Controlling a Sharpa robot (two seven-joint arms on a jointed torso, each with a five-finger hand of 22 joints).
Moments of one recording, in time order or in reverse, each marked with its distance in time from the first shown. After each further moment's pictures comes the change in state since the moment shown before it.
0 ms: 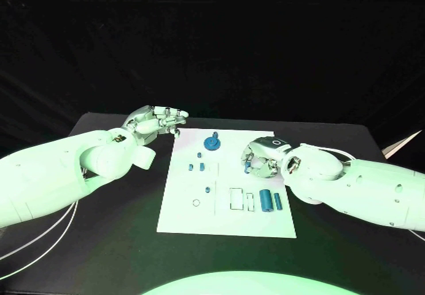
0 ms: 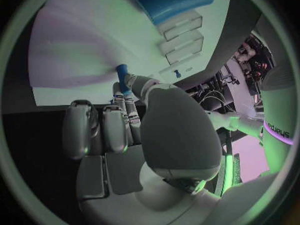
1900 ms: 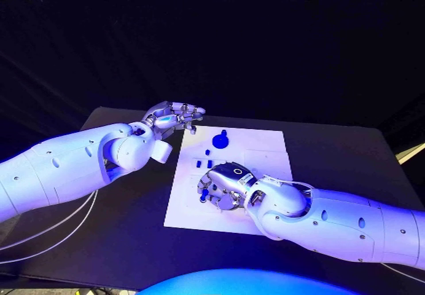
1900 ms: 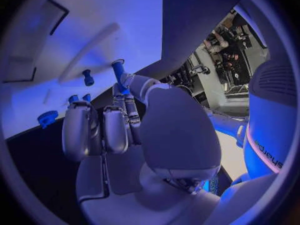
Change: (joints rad) left arm 0.000 0.050 -0.002 -0.036 0.007 0.007 0.000; left_hand 0.000 0.000 0.000 0.000 0.000 -0.012 0.002 0.011 0.009 0.000 0.000 0.000 0.001 0.000 0.000 0.000 0.005 0.000 0.014 0.000 0.000 -0.004; right arm -0.121 0.202 -0.012 0.087 -0.040 -0.114 0.033; right_hand -0.001 0.001 0.044 -0.046 -0.004 0.010 -0.003 0.022 0.027 0.005 -0.002 -0.029 0.000 -0.012 -0.012 0.007 0.006 -0.008 0.000 0.000 0.019 0.000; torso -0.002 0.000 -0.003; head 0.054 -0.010
